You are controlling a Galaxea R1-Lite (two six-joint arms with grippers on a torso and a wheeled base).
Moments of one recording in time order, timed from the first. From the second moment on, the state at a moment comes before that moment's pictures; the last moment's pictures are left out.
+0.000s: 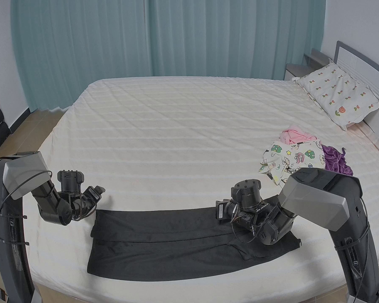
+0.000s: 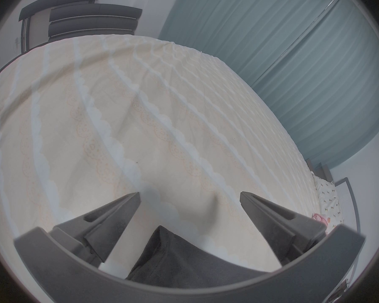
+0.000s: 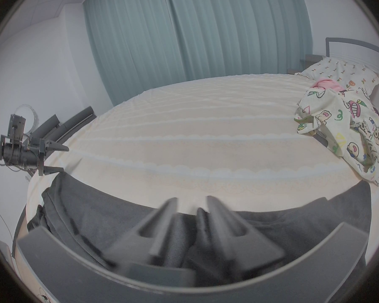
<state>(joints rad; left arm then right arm) 0.05 2.40 -0.89 -0.85 0.02 -0.79 0.54 2.60 -1.16 -0.95 -0.16 0.25</state>
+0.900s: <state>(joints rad) 0.05 2.40 -0.89 -0.85 0.02 -0.79 0.37 2.35 -0.90 -0.83 0.08 0.63</state>
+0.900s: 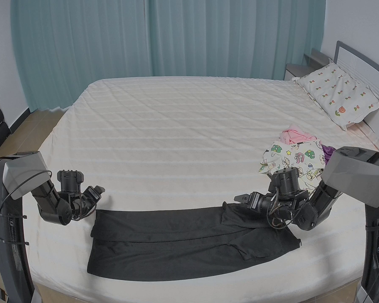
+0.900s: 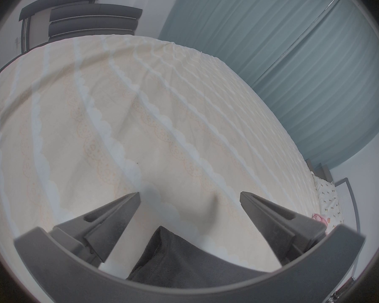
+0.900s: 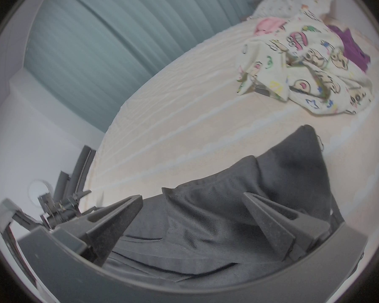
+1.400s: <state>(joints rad) 0.05 2.40 -0.89 -0.84 0.01 -0.79 0.35 2.29 -0.88 -0.75 0.14 0.67</state>
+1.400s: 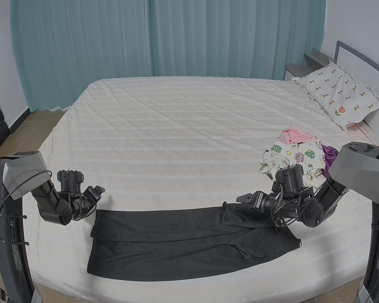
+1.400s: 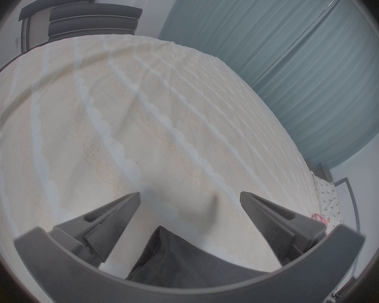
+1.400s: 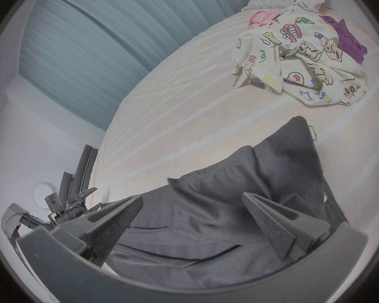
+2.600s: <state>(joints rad) 0.05 2.39 -0.89 -0.84 0.02 -0.79 0.32 2.38 -1.02 -0.64 0.03 0.65</state>
